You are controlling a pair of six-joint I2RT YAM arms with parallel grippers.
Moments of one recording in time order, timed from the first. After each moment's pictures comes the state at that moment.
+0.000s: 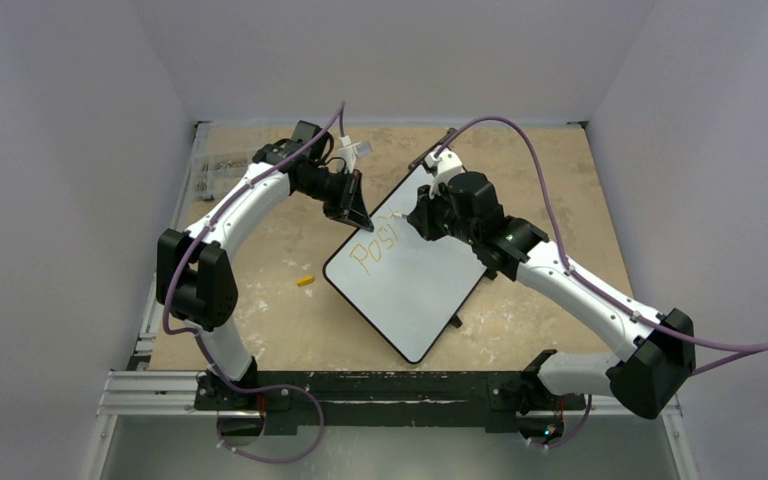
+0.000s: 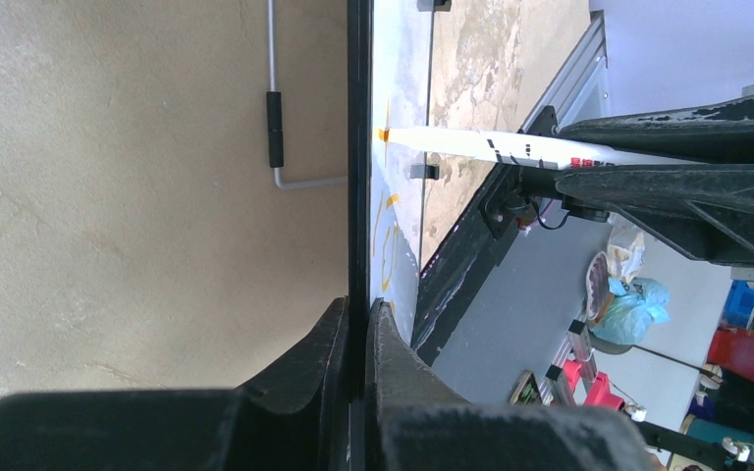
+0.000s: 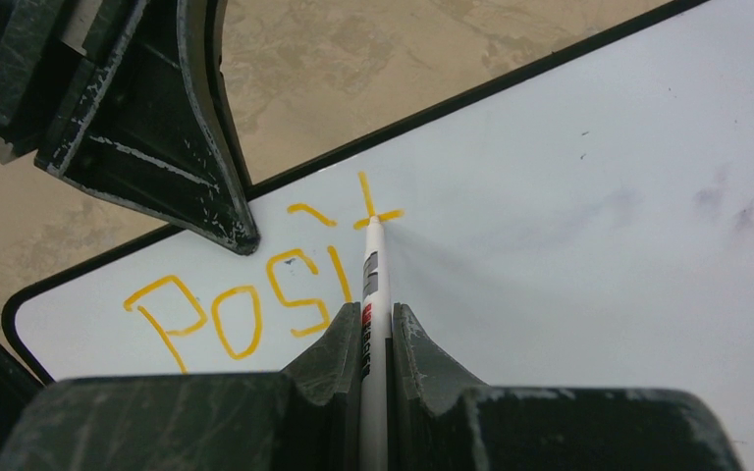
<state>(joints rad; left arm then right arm) -0.38 1.76 1.56 -0.88 0.80 -0.15 0.69 1.26 1.09 -0.30 0.04 0.25</state>
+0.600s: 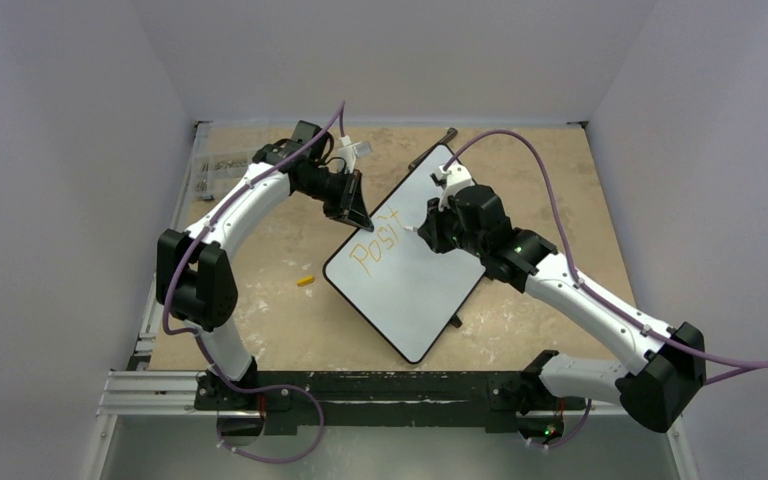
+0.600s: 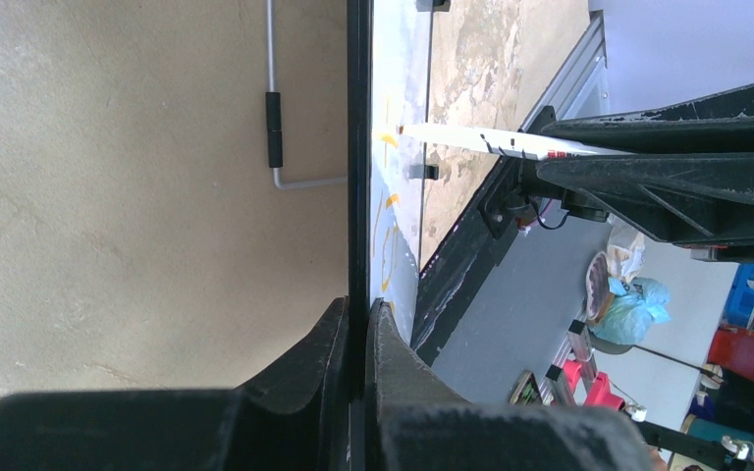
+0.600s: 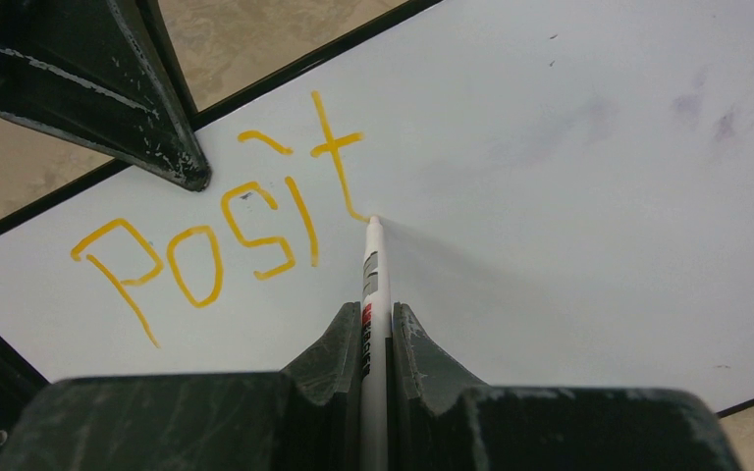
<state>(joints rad) -0.38 1.76 1.56 -0.88 0.80 -0.15 0.69 1.18 1.01 -0.35 0.08 0.27</state>
